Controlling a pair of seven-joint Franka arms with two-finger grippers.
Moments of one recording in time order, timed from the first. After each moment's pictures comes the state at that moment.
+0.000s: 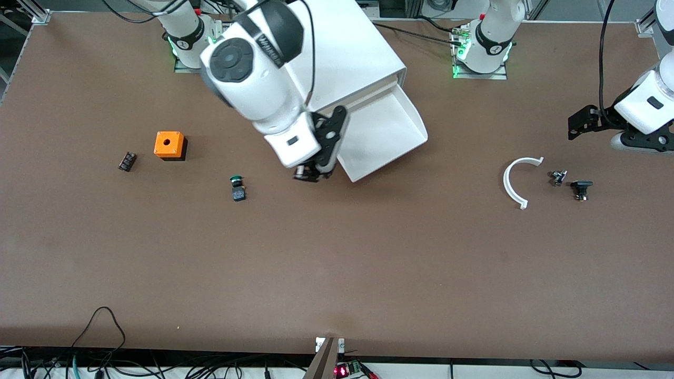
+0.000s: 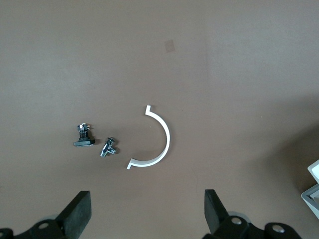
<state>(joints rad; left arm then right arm) 0.22 -0.04 -0.20 -1.75 0.06 1.67 0.12 0.42 0.57 0.39 -1.24 0.01 2.06 -0.63</state>
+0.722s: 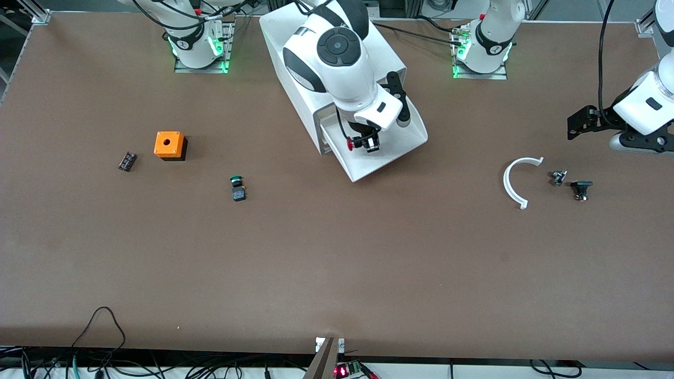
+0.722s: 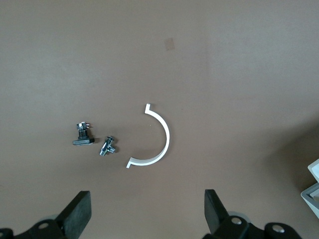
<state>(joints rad) 0.22 -0.03 -0.20 -1.75 0.06 1.66 0.12 0.71 0.69 0.24 -1.14 0.00 1.96 -0.95</state>
